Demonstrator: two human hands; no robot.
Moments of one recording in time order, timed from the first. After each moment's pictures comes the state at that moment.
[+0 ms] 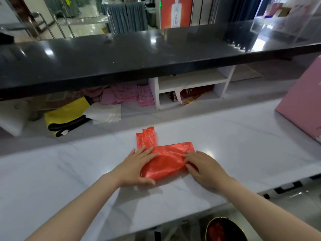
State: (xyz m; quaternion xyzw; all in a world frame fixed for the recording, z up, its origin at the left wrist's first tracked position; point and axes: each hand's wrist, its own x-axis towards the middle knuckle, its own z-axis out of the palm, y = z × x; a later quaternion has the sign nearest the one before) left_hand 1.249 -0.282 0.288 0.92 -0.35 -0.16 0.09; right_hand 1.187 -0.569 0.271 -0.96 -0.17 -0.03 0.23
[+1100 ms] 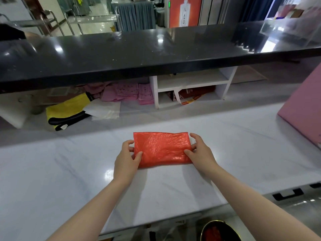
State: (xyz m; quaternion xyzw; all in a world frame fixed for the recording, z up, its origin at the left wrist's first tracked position) left_hand 1.229 -0.318 0.274 0.89 0.07 0.05 0.45; right_hand 1.224 -0.572 0.277 -0.88 0.11 0.02 0.47
